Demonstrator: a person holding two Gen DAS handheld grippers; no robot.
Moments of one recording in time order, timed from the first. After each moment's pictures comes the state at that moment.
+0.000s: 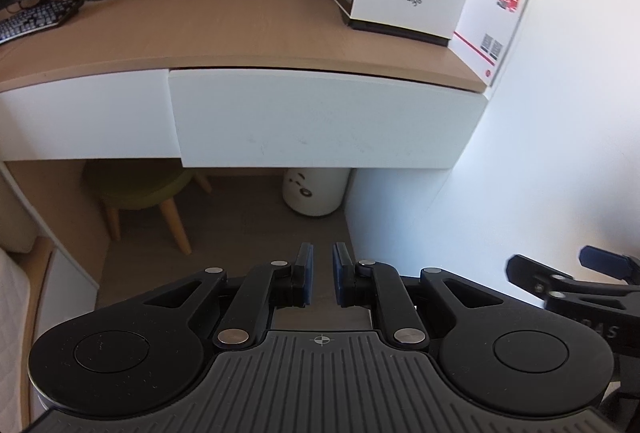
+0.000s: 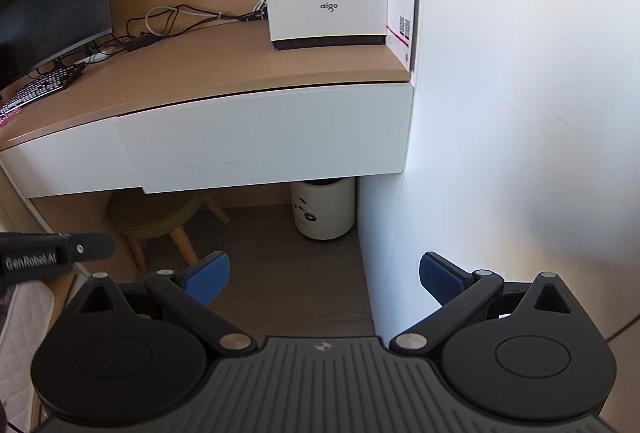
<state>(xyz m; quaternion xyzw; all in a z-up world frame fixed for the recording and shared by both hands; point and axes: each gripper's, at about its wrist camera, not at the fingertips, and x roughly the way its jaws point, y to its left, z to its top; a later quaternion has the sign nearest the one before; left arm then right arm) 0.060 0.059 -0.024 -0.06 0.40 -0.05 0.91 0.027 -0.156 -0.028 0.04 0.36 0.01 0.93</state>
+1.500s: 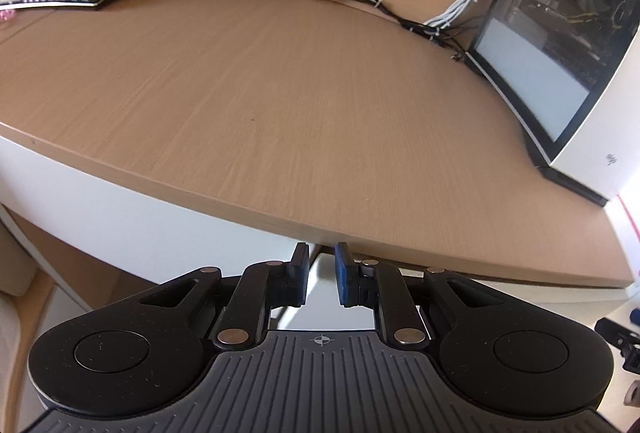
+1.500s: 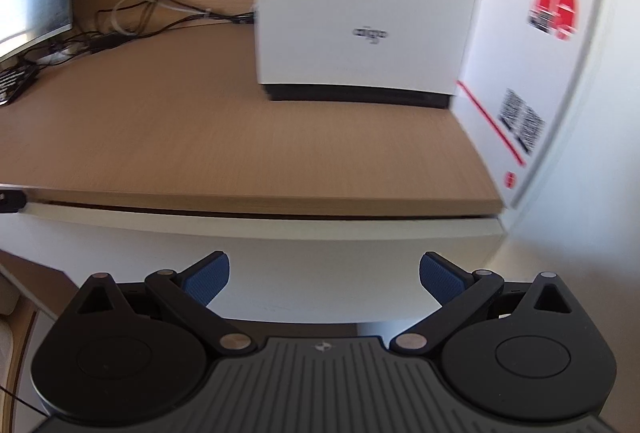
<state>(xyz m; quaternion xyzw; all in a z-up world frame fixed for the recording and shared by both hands) 0.284 0.234 -0.044 -0.16 0.38 0.06 0.91 0.279 -0.120 -0.044 -0.02 0.36 0.03 0.93</state>
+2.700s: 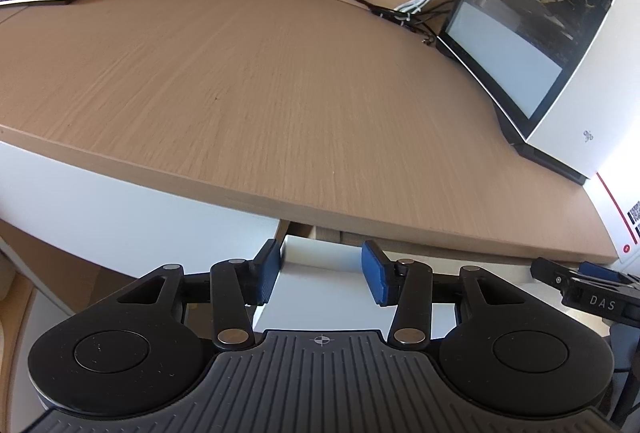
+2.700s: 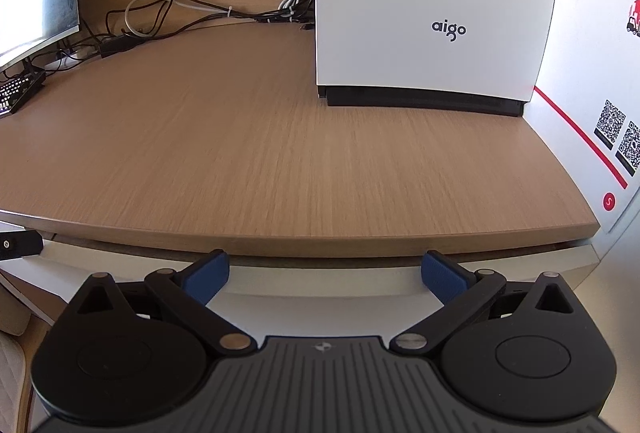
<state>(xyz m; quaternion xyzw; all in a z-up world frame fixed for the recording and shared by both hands) 0.284 0.221 -0.050 -0.17 0.38 0.02 0.91 0.327 -0.078 -0.066 0.01 0.36 0.04 0.93</state>
